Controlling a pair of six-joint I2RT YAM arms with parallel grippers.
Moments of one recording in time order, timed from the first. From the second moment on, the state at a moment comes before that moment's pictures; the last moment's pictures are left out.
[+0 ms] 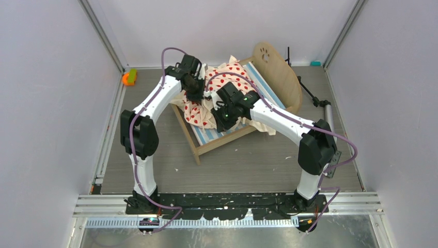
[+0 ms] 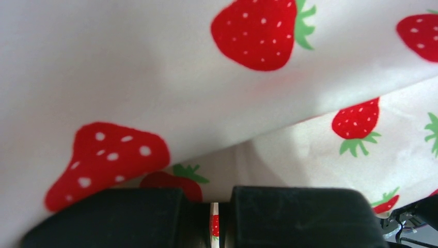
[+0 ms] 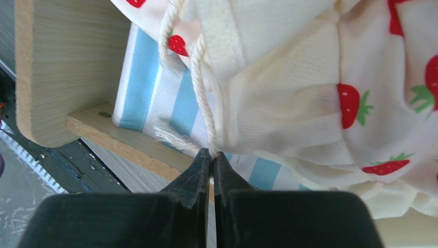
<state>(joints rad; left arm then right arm) -0.39 1.97 1.86 -0.92 0.19 -0.21 0.77 1.79 1.55 -0.75 -0.24 0.08</state>
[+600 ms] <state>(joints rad) -0.39 1.97 1.86 -0.92 0.20 -0.21 0.77 1.80 1.50 -0.73 -0.05 0.05</state>
